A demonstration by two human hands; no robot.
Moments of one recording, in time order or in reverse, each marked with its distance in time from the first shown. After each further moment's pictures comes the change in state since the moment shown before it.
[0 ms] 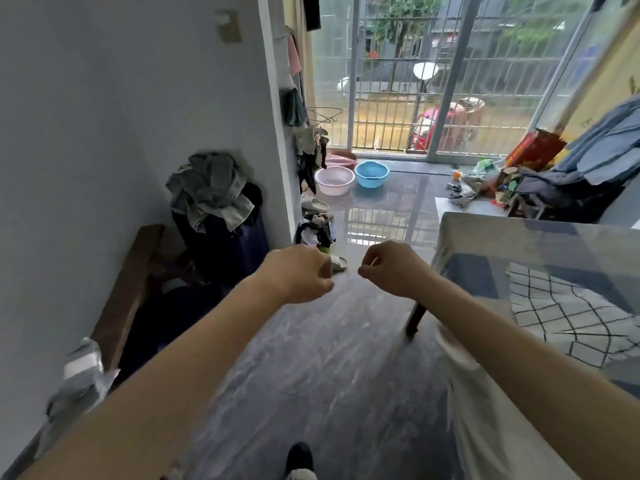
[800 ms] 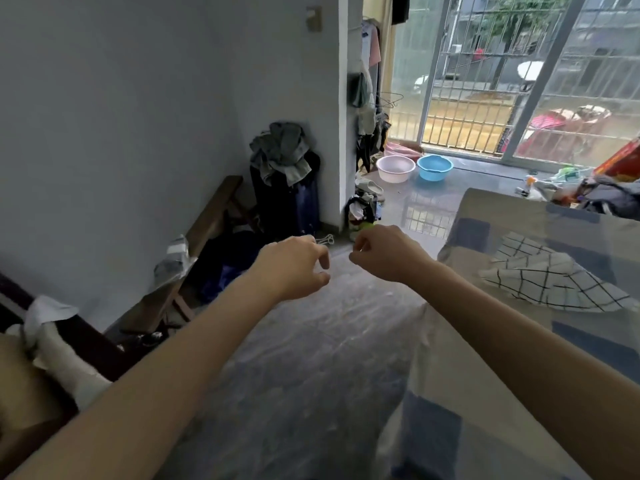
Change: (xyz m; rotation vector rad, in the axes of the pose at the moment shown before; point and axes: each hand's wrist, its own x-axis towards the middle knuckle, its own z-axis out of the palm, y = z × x) left_hand -0.252 0.211 0.049 0.003 0.123 -0.303; right_hand -0.253 0.051 -0.025 -0.134 -0.093 -0.383
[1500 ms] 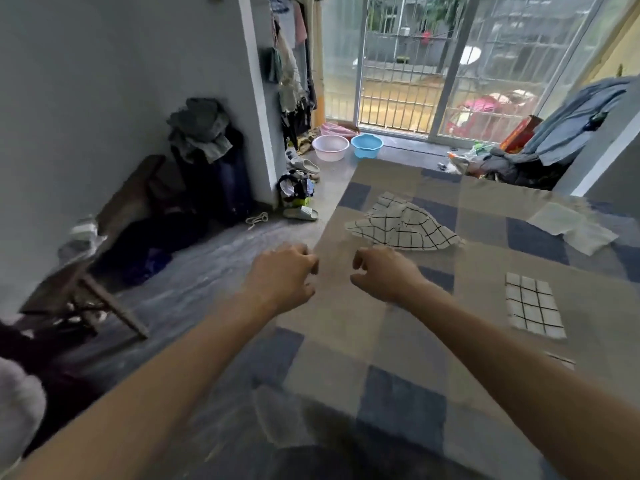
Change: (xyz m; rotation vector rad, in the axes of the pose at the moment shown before) left_hand -0.025 0.293 0.077 0.058 0.036 0.148; right_hand -0.217 0.246 -0.059 -0.133 -0.036 0.121
